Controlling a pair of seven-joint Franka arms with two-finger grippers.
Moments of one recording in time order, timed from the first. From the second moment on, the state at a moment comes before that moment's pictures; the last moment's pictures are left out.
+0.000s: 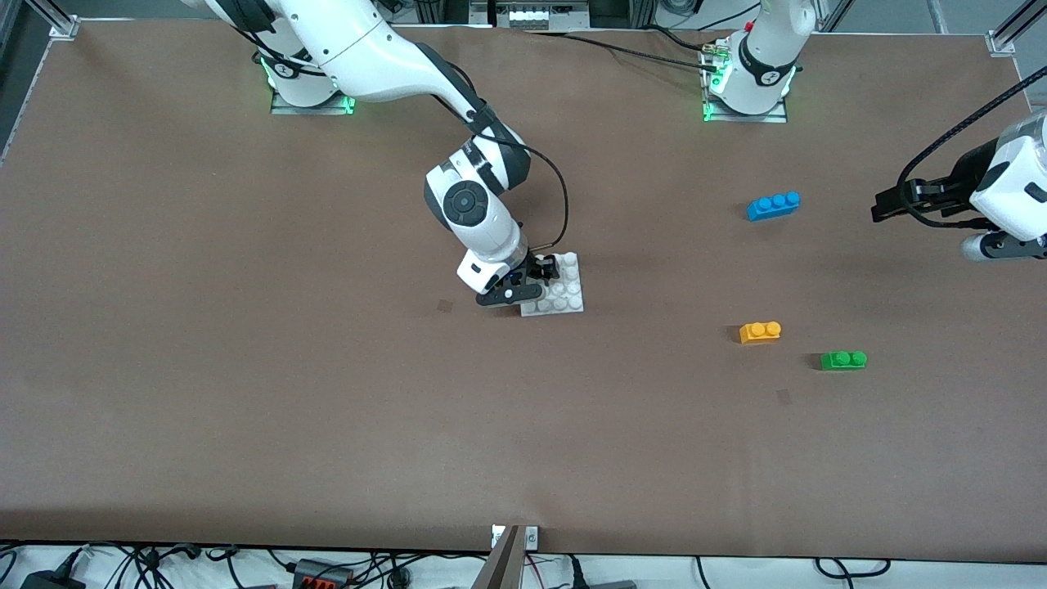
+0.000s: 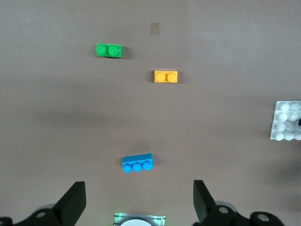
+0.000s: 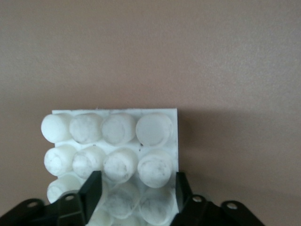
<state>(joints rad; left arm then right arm) 0.11 0.12 -0.12 -1.50 -0.01 1.44 -0.11 0.71 0.80 0.08 -1.59 0.23 2.60 0.50</state>
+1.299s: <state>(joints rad) 0.11 0.12 -0.11 -1.50 -0.01 1.43 -0.11 0.69 0.29 -0.55 -1.56 0.23 1.64 0.01</state>
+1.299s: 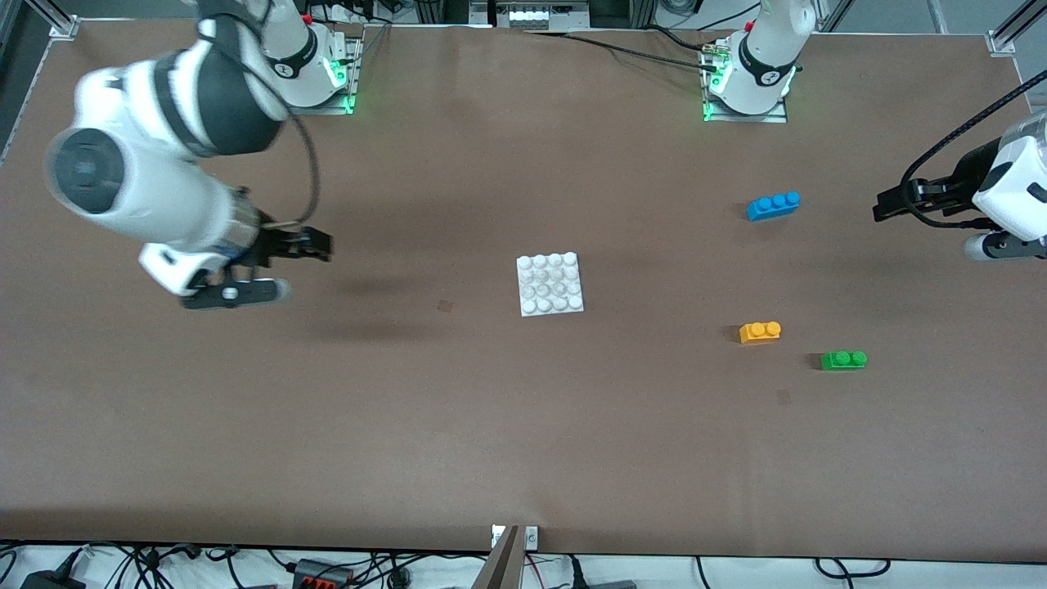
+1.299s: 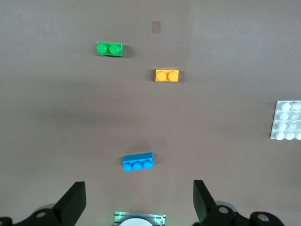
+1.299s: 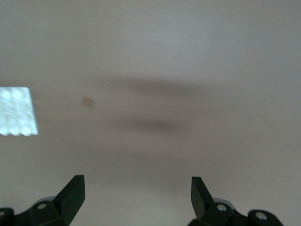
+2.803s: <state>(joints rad) 0.13 0.14 -0.11 -1.50 -0.06 1.40 -0.11 -0.03 -0.03 -0.02 -1.68 -0.03 1.60 -0.25</state>
